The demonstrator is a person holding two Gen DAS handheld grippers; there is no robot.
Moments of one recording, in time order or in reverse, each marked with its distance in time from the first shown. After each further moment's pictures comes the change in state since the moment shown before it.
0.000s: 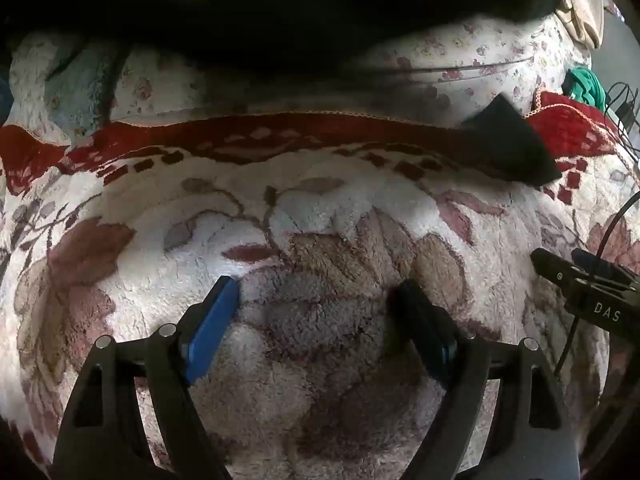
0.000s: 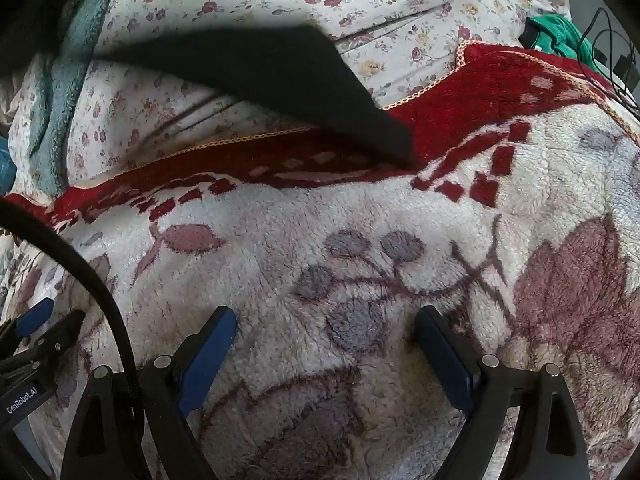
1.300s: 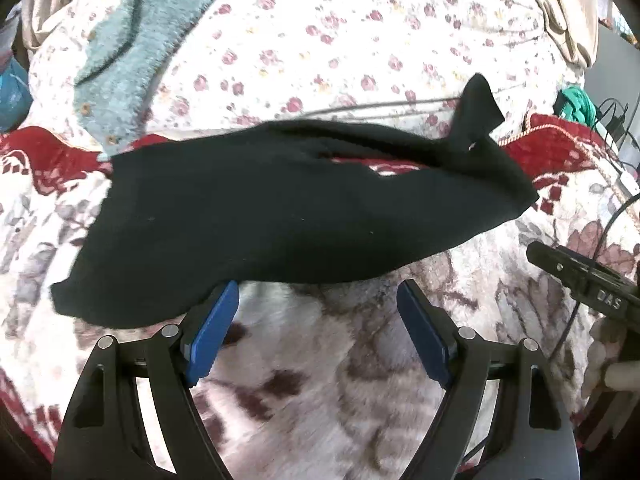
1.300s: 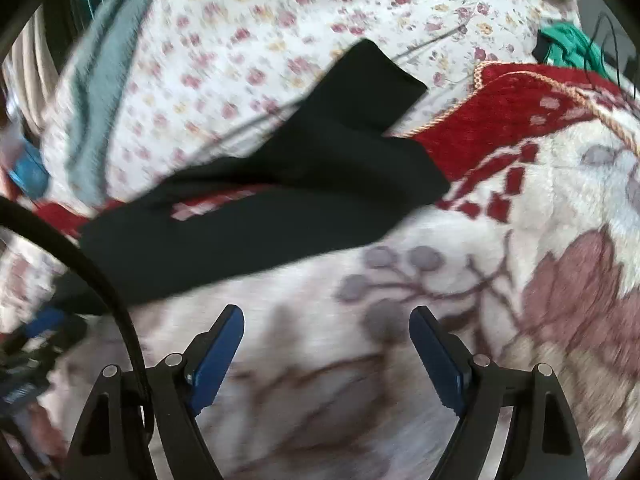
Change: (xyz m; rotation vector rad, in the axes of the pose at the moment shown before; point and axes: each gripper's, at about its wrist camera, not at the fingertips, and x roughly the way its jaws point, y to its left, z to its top) left arm -0.070 0.022 -0.008 0.052 -0.072 0.090; right arm -0.042 0.011 -0.003 0.009 -0.081 0.198
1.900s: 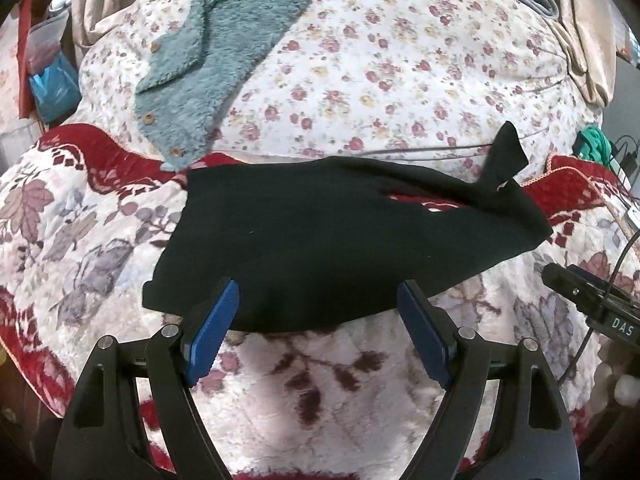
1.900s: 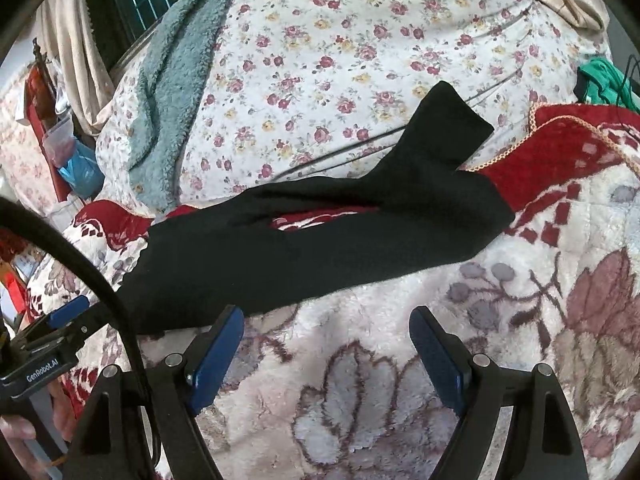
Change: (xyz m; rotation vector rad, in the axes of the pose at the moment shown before) left arm -0.050 0.051 -0.001 -0.107 -0.039 0.067; right arm -0.029 0.064 -0.003 -0.068 -0.055 0.092
